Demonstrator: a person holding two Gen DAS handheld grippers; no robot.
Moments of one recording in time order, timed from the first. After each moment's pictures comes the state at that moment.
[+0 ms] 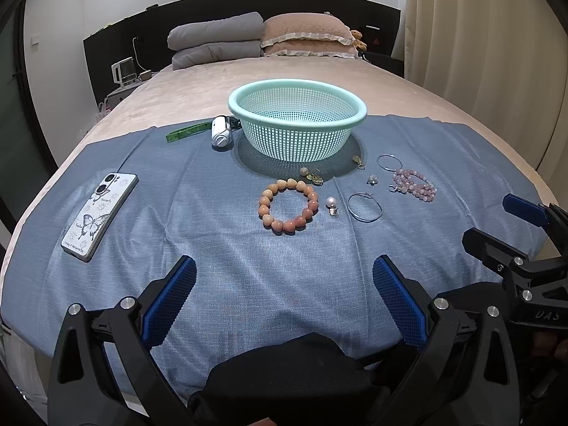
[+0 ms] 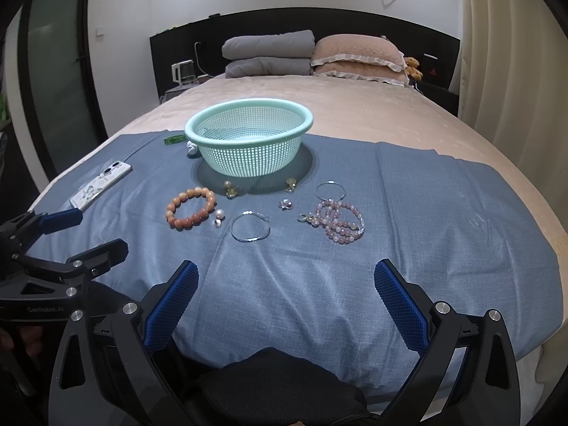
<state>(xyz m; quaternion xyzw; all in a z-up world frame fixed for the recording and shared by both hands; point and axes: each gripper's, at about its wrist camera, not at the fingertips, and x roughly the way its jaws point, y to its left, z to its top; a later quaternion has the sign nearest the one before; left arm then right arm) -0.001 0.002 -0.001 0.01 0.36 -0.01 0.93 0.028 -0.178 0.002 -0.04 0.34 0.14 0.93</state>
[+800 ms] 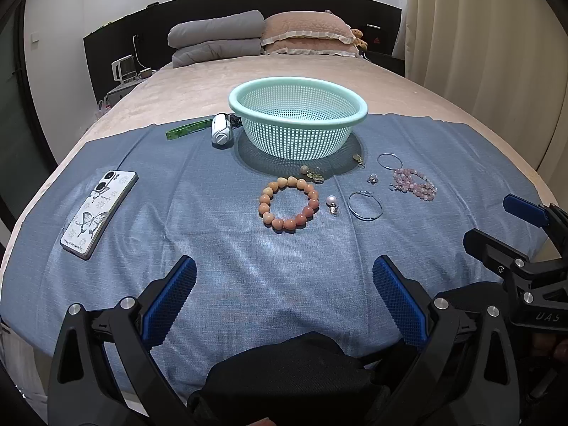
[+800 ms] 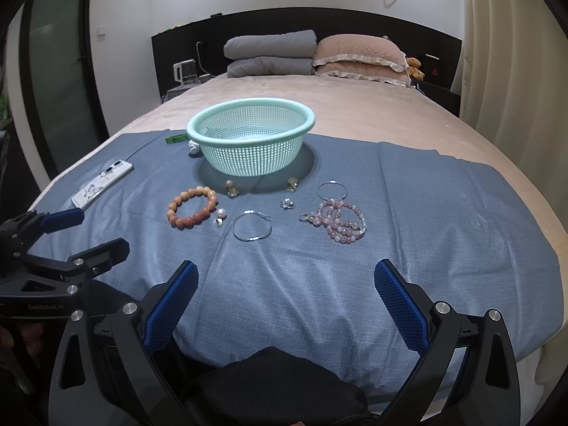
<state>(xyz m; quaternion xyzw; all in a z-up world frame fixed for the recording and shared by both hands) 0.001 0.002 -0.003 0.01 0.37 -0.01 0.93 0.027 -0.179 0.003 -0.04 0.34 0.15 0.93</state>
